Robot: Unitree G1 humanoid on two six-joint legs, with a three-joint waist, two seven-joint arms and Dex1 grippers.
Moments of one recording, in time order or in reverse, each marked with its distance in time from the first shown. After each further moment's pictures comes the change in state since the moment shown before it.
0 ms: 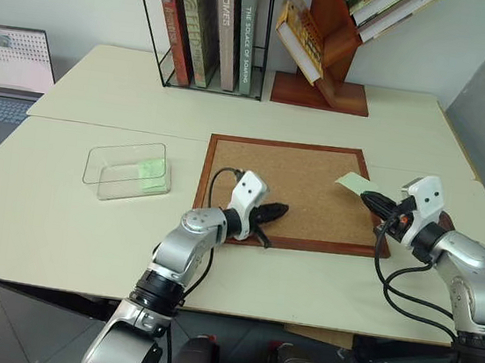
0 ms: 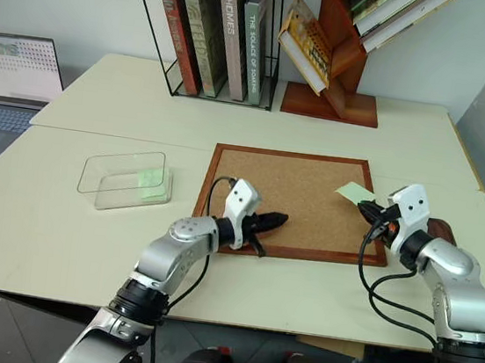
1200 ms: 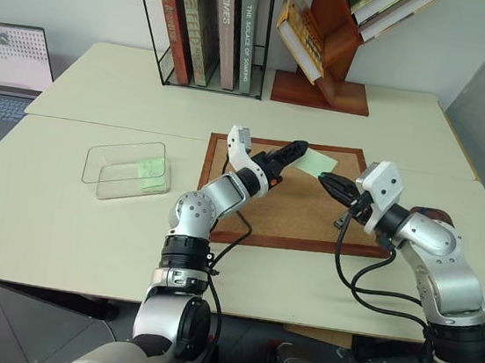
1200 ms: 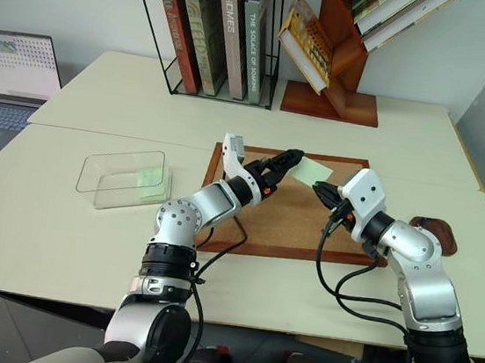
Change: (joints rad) left arm -0.280 -0.250 0.420 0.252 -0.669 0.279 0.539; right arm -0.084 0.079 0.173 -0.147 -0.070 -0.063 -0.020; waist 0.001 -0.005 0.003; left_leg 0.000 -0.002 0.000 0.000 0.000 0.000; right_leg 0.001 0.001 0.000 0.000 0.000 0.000
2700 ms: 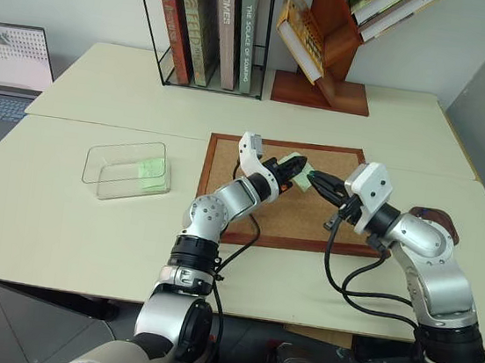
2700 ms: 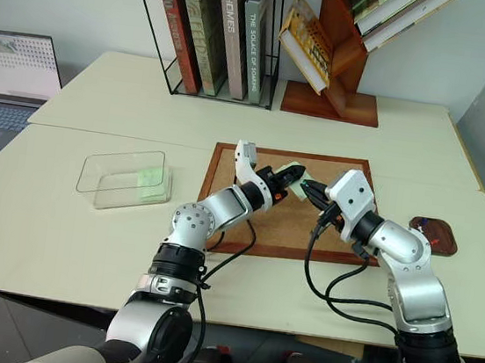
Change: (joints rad) left arm -0.001 0.001 -0.096 0.093 -0.010 -0.103 0.005; right arm -0.002 0.033 0.008 -0.047 -0.026 -0.017 -0.003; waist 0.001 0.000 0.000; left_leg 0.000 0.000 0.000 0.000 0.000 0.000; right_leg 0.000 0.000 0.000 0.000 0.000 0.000
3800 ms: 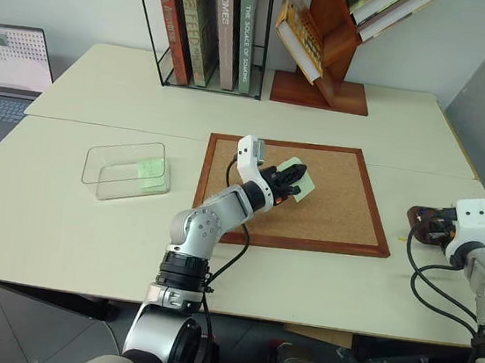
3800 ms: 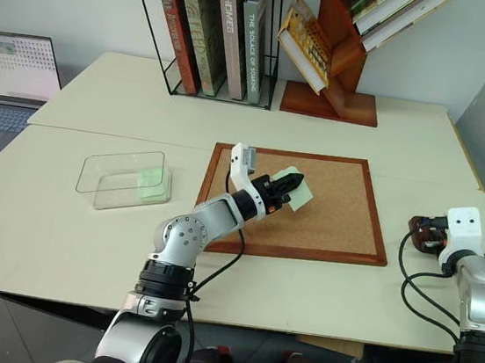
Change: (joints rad) left arm 0.130 0.046 -0.115 -0.254 0.167 0.048 -0.106; right arm 0.033 -0.170 -0.308 0.583 -0.095 0.218 -0.314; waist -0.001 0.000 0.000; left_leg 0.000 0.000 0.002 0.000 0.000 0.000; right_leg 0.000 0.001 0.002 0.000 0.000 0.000
